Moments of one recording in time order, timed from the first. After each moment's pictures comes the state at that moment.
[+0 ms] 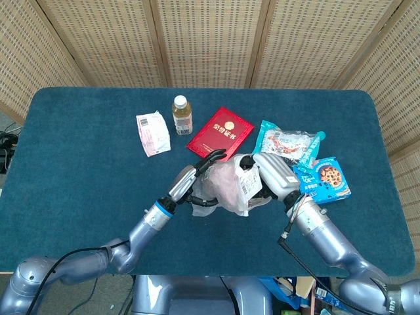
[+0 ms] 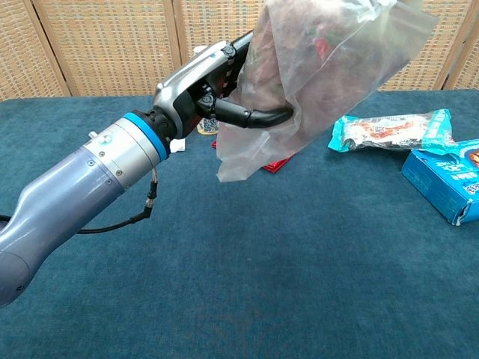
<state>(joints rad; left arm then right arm) -0.90 -1.93 -0.20 -1.04 1.56 1.25 -0.79 0.86 -0.91 0.33 -2.19 -0.85 0.94 0.09</state>
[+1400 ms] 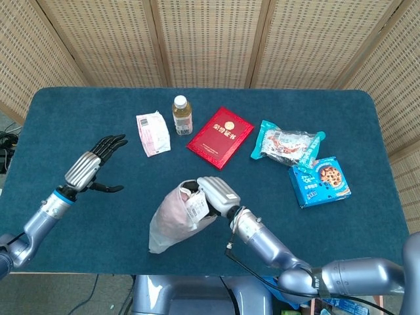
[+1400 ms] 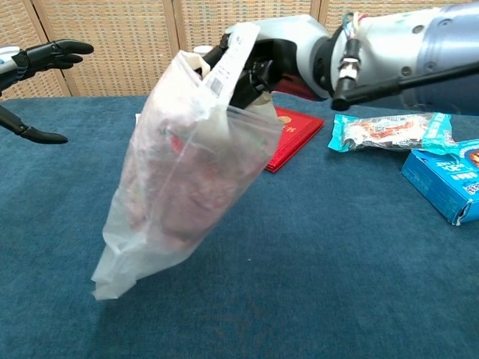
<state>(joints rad) -0.65 -1.53 0.05 -0.77 1.67 1.38 -0.90 1.03 -1.43 0.33 -1.97 -0.71 0.98 -0.07</state>
